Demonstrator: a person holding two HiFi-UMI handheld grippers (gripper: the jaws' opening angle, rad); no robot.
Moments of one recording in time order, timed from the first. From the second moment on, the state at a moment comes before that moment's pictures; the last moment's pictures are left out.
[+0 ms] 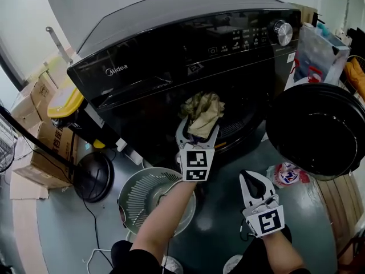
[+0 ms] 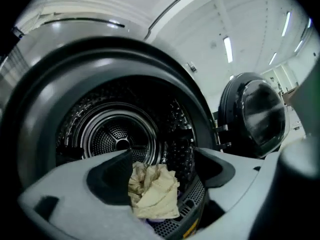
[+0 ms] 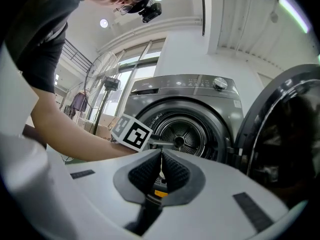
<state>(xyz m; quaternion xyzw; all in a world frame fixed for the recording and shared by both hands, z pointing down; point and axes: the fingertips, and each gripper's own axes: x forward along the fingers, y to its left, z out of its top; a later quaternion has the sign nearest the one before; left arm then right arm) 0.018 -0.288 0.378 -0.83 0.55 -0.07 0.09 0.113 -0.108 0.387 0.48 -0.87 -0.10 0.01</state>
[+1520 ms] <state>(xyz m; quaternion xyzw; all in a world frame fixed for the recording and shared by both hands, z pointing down) -0.056 -0.081 0.379 -0.85 0.53 -0.04 0.02 0.068 -0.089 0.349 0.48 -0.87 -0.08 0.04</state>
